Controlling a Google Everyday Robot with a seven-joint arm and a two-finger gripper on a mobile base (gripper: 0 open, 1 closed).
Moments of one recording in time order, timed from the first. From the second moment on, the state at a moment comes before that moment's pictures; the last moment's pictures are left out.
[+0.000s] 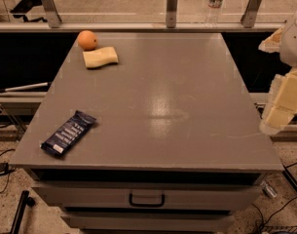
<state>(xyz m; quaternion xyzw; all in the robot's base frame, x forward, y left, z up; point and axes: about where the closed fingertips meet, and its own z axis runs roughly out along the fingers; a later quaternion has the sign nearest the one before) 0.438 -0.217 0.976 -0.60 0.78 -0.03 0.16</state>
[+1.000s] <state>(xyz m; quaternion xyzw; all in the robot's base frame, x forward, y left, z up) 0.474 -0.099 0.959 -0.65 0.73 0.05 0.21</state>
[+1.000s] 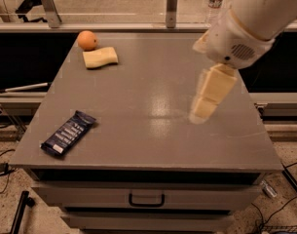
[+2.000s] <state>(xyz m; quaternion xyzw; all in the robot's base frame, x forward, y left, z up) 0.493 0.060 0.900 -0.67 0.66 0.20 0.27</state>
